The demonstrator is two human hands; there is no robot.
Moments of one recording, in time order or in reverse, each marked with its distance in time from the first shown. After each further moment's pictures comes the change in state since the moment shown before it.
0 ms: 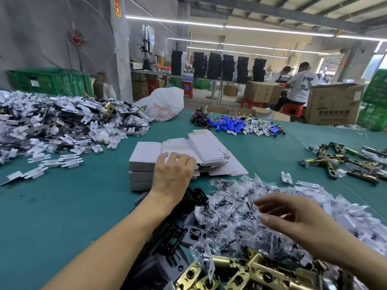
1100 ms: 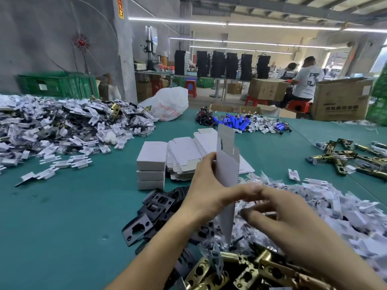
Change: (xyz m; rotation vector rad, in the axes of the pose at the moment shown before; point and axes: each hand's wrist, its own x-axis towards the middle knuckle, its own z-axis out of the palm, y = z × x) left_hand -0.012 0.049 -0.068 -1.584 -0.342 -0.543; right_hand 0.000 -0.052 0.037 0.069 0.123 -0.079
